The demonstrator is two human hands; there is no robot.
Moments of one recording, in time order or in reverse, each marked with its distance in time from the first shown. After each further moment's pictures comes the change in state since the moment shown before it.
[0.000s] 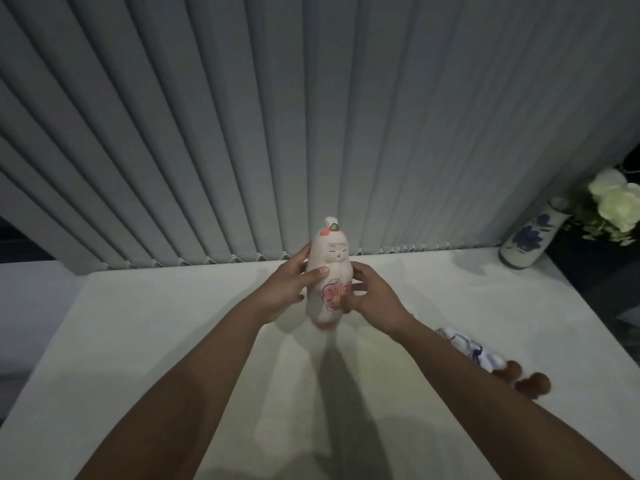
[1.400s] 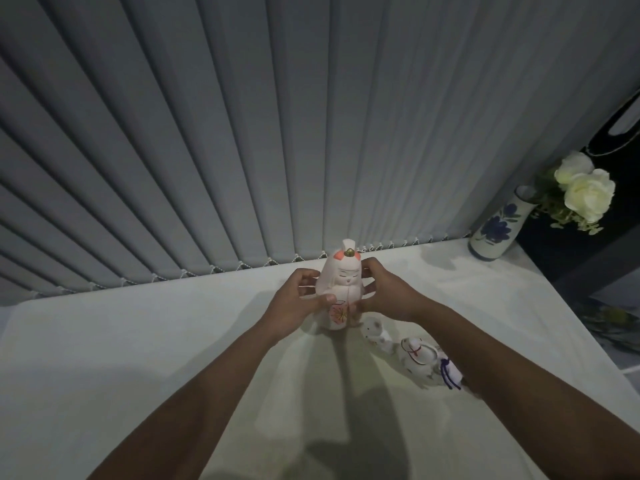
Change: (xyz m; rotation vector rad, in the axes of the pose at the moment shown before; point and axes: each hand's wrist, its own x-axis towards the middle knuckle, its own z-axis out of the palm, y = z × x) left_hand 0.074 -0.048 0.063 0.160 0.111 -0.015; right_hand 0.038 0.029 -0.112 -0.385 -0.131 0.110
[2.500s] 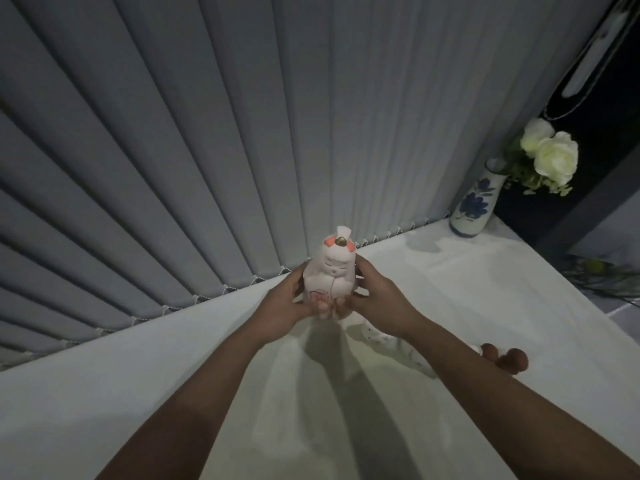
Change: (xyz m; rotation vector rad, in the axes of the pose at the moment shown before) left_hand 0.017 0.020 -0.019 0.114 -0.300 0.135; right_hand -0.020 -0.012 0.034 0.300 0.307 -0.113
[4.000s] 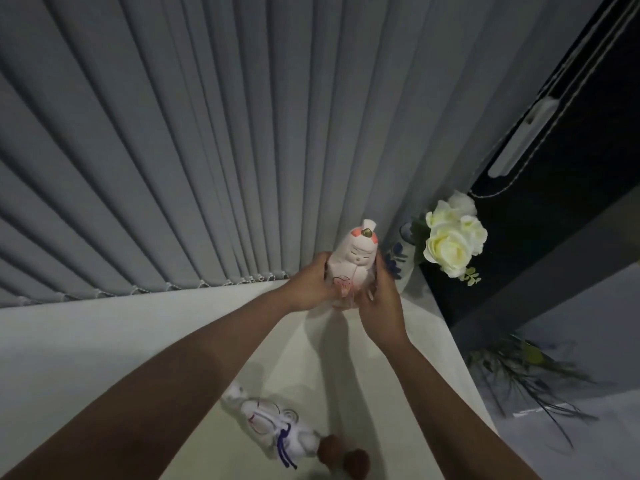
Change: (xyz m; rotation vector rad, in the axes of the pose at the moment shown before) left_hand 0.219 0.081 0.196 0.173 0.064 -0.107; right_hand 0.063 0.082 -0.232 -0.040 0.241 -0.097
